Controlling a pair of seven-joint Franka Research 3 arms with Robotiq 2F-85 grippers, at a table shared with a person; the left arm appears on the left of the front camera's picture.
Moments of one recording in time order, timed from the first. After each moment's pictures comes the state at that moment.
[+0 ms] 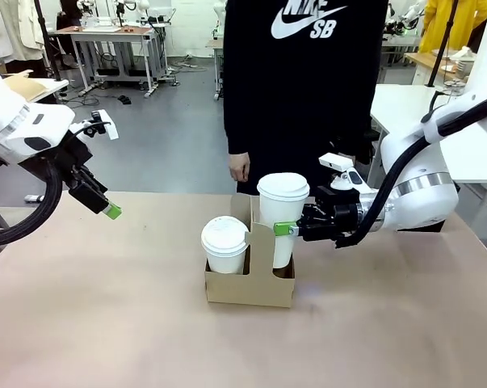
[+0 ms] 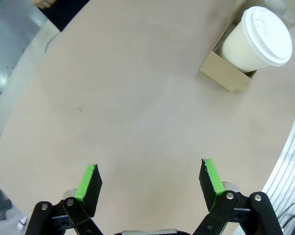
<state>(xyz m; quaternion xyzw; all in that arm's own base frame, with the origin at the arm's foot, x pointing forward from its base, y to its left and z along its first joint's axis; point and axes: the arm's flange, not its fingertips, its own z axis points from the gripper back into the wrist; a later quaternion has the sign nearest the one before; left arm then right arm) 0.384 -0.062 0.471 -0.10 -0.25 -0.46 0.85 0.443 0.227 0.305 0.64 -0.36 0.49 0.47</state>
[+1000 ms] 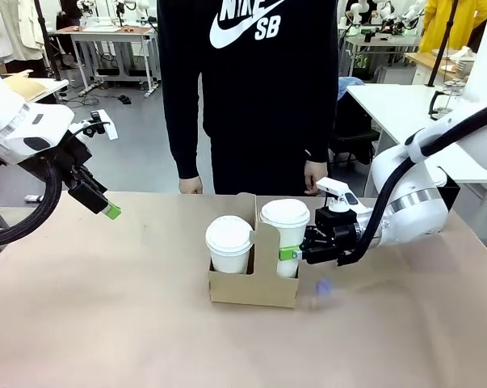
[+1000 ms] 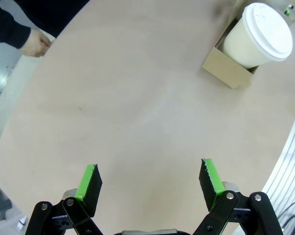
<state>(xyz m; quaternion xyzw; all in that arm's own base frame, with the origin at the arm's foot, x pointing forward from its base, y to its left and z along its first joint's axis) 0.384 -0.062 0.471 -0.10 -0.25 -0.46 0.85 0.447 0.218 0.248 0.65 -0.32 0.50 0.47</state>
